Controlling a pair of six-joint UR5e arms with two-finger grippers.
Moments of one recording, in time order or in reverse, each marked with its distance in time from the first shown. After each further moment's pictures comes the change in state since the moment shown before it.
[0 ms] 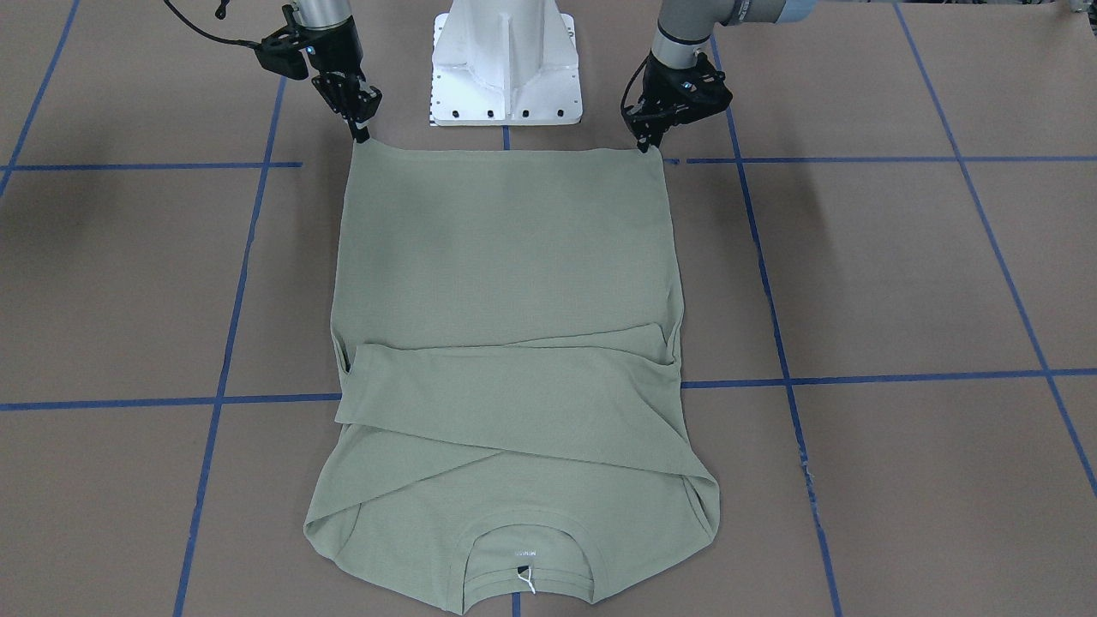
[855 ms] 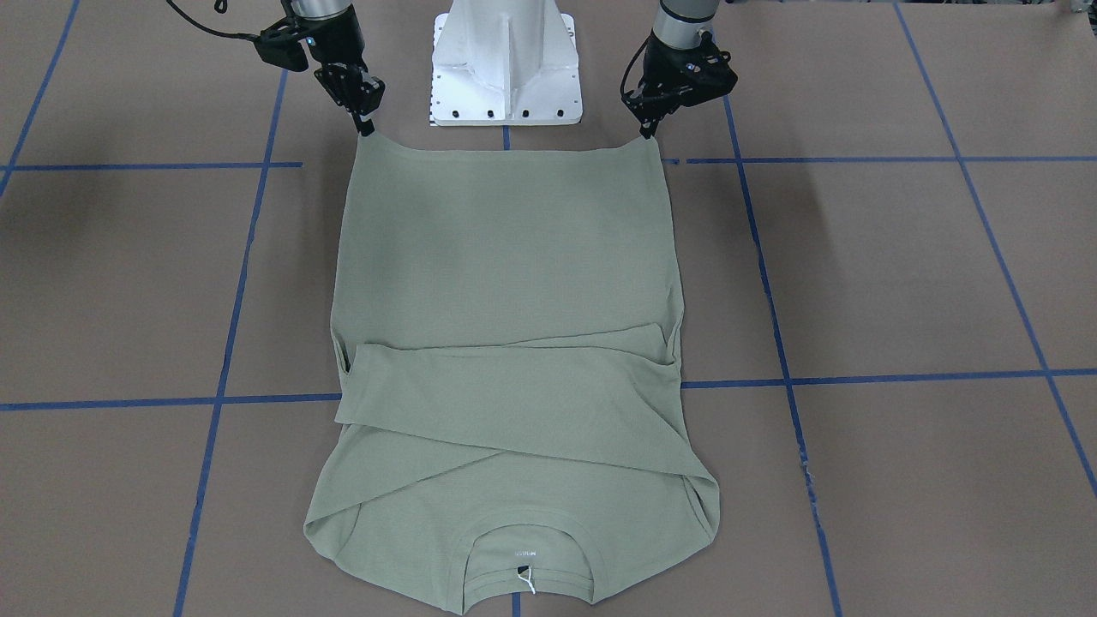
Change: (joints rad) left arm -0.009 0.003 -0.122 0.079 -0.004 -0.021; right arm 0.013 0.003 0.045 0.001 0.024 -0.013
